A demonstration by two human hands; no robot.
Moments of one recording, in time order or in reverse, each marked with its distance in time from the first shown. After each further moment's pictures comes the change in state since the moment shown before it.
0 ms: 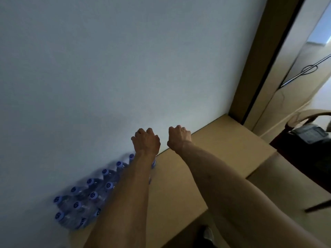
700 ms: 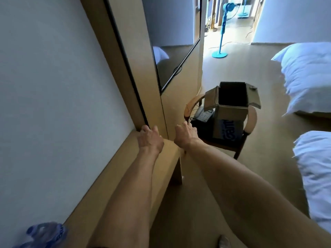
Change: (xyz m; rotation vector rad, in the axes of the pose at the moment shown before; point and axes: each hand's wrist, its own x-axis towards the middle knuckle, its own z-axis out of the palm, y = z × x) left_hand -0.091 0.437 -0.042 -0.021 -0.040 0.666; right_hand -0.132 0.426 -0.074 0.099 0.100 0.613
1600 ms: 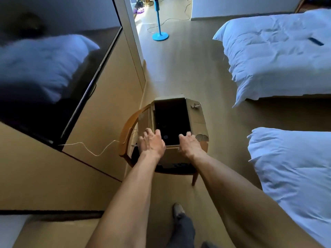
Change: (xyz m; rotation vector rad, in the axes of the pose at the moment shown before) left_hand 0.384 0.455 0.096 -0.028 -0.049 0.389; right_hand 0.339 0.444 -0.009 0.181 -0.117 0.369
